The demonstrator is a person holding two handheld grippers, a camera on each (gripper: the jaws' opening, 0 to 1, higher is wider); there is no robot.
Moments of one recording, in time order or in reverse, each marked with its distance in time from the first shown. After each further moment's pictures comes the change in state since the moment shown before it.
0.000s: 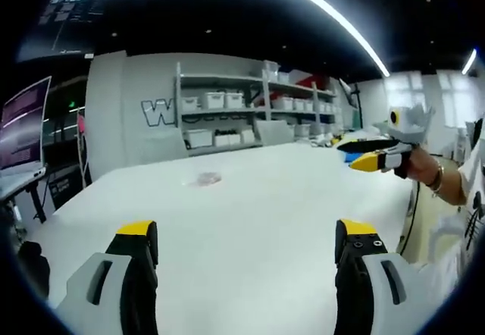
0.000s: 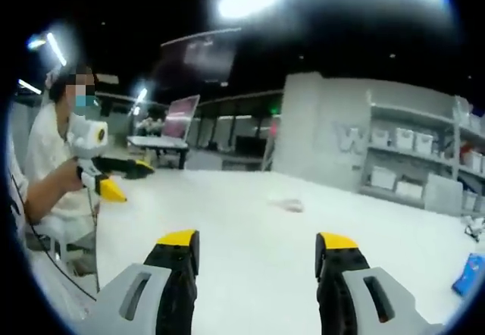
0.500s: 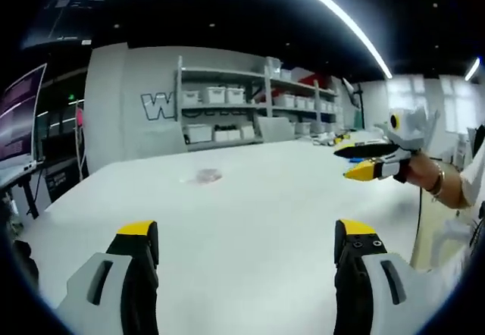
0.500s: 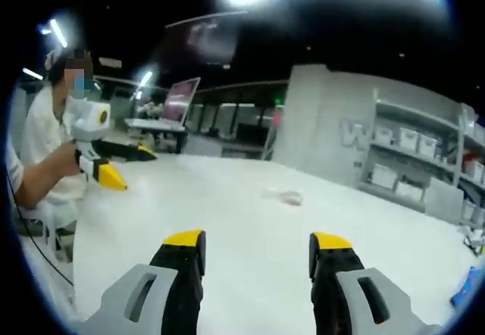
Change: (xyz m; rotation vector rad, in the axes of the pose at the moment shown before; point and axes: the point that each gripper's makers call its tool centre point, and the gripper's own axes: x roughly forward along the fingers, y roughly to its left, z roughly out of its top) left arm 0.034 0.006 -0.002 -0.010 0.009 -0.010; right arm 0.033 -0.009 -0.013 -0.053 0.055 0.010
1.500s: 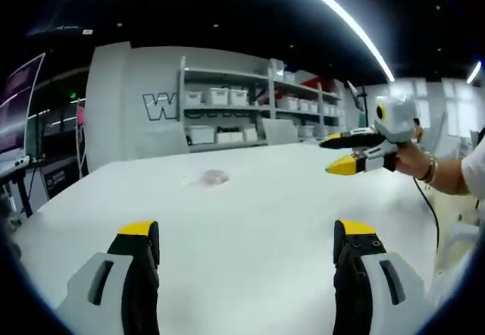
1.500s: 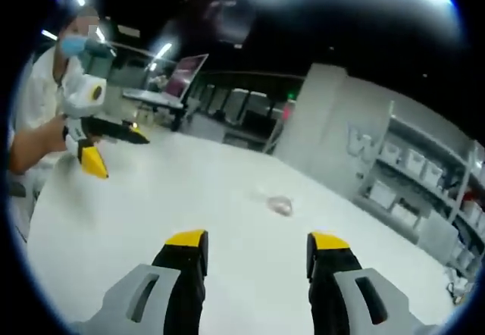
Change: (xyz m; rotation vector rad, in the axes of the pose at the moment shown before) left arm 0.038 0.024 -0.001 -0.022 -0.017 0.009; right arm 0.067 -0.036 0.013 -0.214 0.061 0.015
